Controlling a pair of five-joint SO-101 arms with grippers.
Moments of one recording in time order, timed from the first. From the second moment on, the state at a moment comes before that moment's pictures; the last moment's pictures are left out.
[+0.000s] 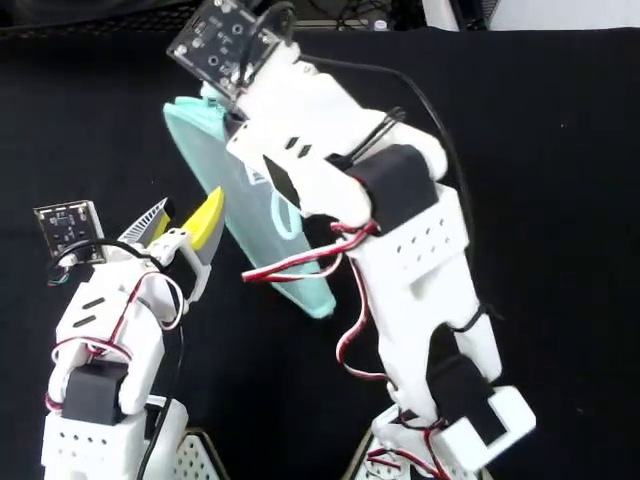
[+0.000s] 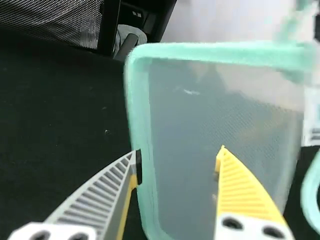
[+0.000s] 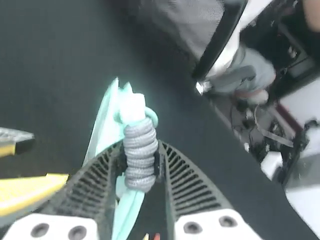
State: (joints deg) left arm 2.5 -86.0 64.8 46.6 20.0; right arm -32.8 -4.8 -36.4 81.0 25.6
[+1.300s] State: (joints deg) left arm -2.5 -86.1 63.3 45.7 20.0; right arm -36.6 -19.3 -6.6 80.0 44.2
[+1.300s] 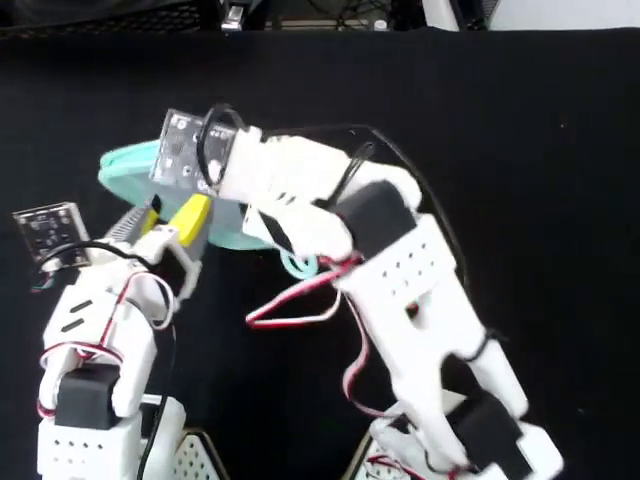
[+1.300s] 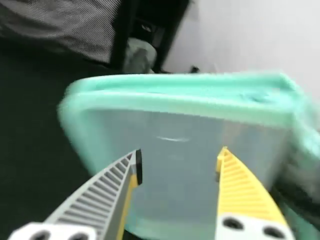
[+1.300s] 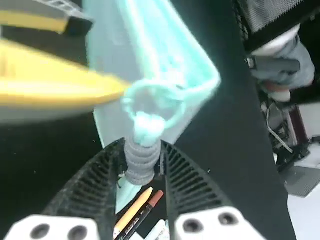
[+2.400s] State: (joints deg) left arm -7.6 -86.0 67.0 40.5 20.0; right arm -47.3 -38.4 16.1 67.5 37.4
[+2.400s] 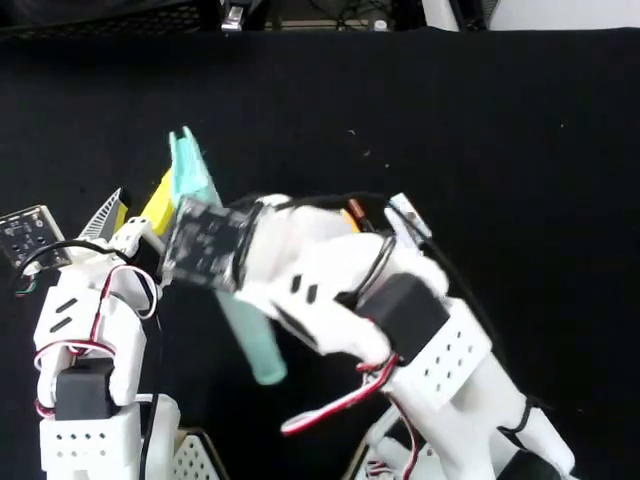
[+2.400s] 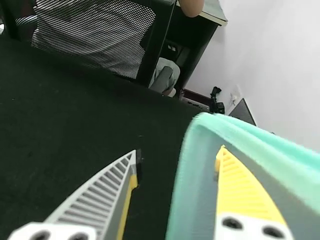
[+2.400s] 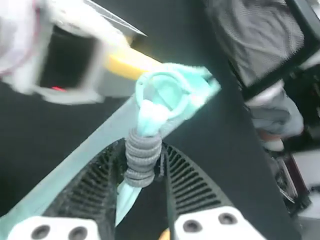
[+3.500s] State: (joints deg) left arm -7.1 -86.5 54.9 54.2 15.7; right arm -33.1 -37.4 12.1 56.6 16.8
